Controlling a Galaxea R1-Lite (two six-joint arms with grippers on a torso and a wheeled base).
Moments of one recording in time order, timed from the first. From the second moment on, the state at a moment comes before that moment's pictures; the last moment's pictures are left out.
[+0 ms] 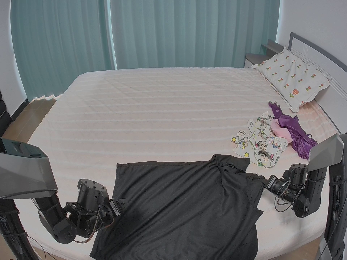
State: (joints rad) left arm -0.46 2.05 -0.27 -0.98 0.27 -0.84; right arm 0.03 2.44 -0.39 -1.55 0.12 0.66
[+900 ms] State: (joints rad) left arm -0.46 2.05 -0.28 -0.98 0.27 -0.84; right arm -0.06 2.44 -0.42 -1.55 0.13 0.61
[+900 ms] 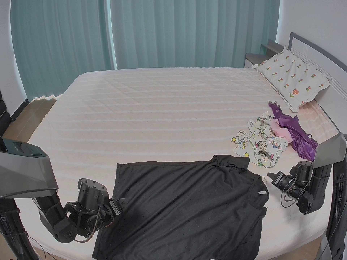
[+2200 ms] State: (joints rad) left arm -0.42 2.08 -0.28 -1.04 0.26 -0.87; right arm -0.06 2.45 -0.34 -1.55 0.14 0.62
